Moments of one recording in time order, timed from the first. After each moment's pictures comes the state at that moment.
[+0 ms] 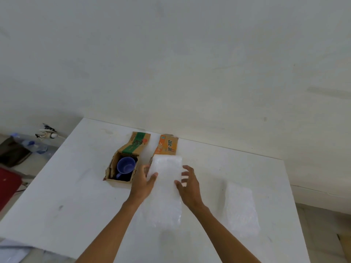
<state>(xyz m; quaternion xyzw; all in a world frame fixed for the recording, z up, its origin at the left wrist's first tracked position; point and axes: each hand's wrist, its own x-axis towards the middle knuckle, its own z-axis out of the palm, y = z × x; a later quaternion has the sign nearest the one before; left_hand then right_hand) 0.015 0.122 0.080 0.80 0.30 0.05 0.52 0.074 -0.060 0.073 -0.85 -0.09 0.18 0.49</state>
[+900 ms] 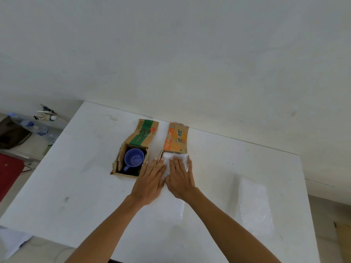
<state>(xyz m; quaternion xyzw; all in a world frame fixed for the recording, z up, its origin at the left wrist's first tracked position) 0.004 0.171 -0.005 0.99 -0.04 0.03 0.12 0.087 0.023 0.027 -0.92 -0.35 0.15 -0.01</state>
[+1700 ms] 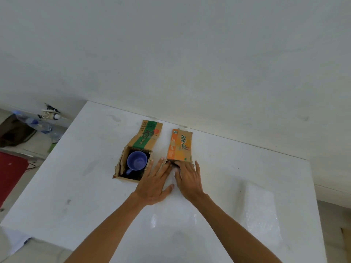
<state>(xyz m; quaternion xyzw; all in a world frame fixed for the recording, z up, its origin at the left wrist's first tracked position) 0.023 0.178 0.002 0.99 -0.05 -0.07 0.09 0.108 0.015 0.015 -0.93 -0.29 0.06 0.24</state>
